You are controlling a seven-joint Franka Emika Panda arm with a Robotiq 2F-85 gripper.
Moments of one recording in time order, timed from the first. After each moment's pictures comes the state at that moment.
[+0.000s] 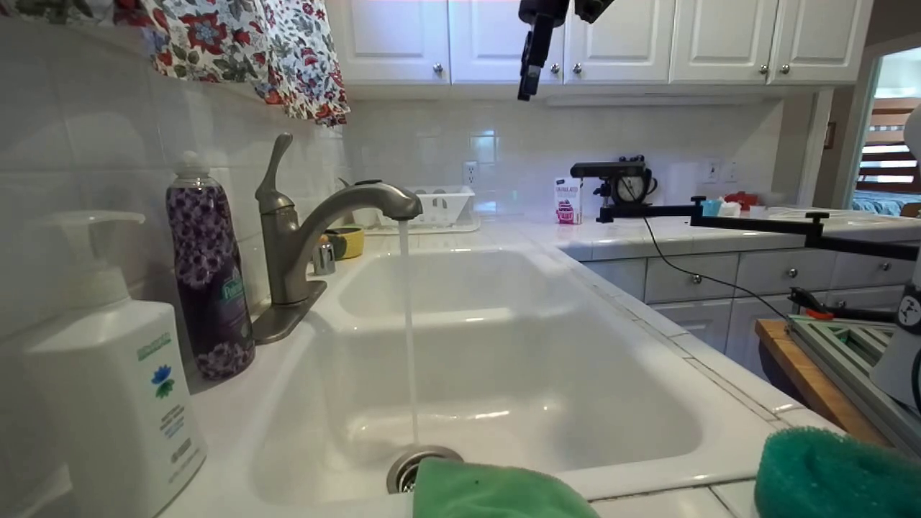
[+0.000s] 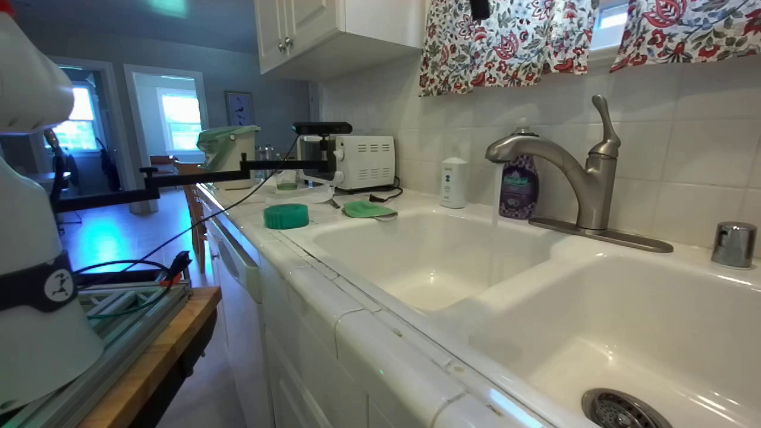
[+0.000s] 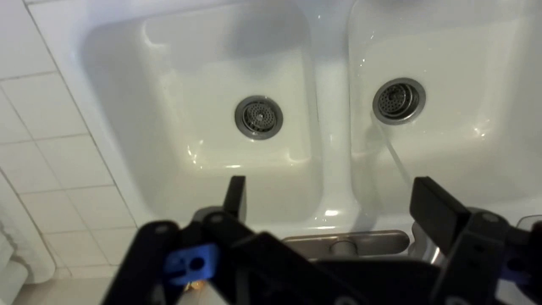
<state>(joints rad) 0.01 -0.17 -0.15 -1.96 0.00 2.02 -0.47</state>
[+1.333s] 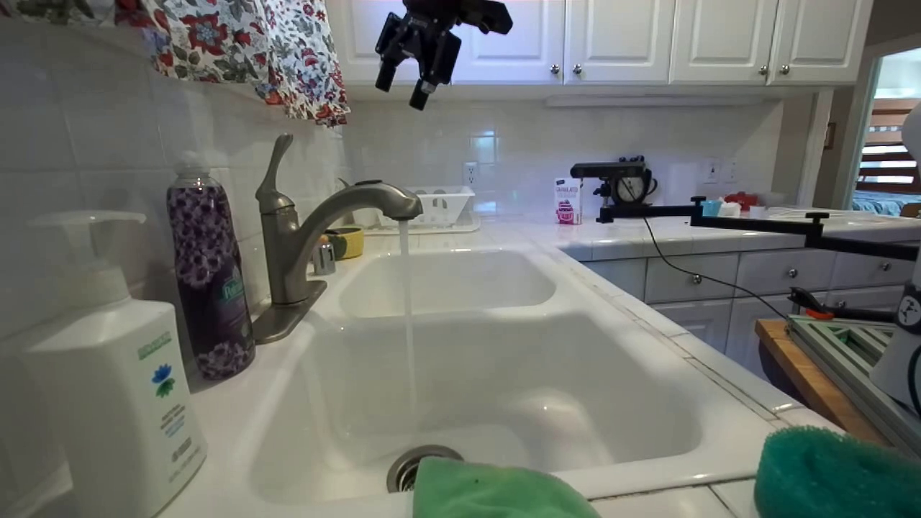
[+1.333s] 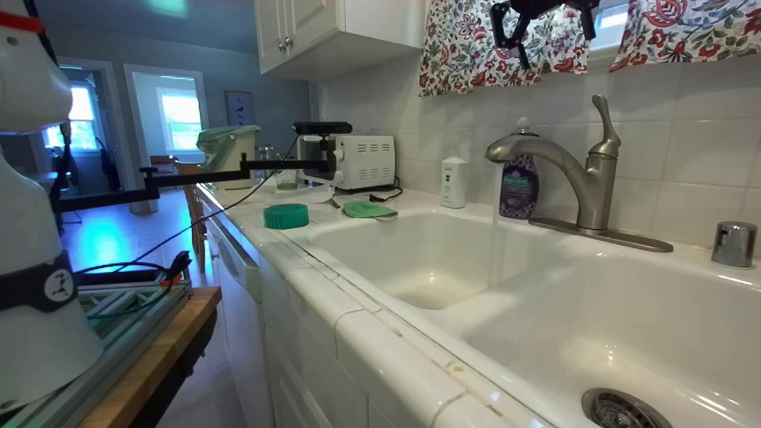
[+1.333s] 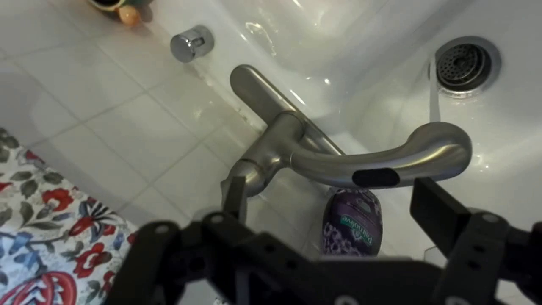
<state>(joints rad) 0.03 0.15 0.06 -1.72 -0.02 2.36 -1.08</state>
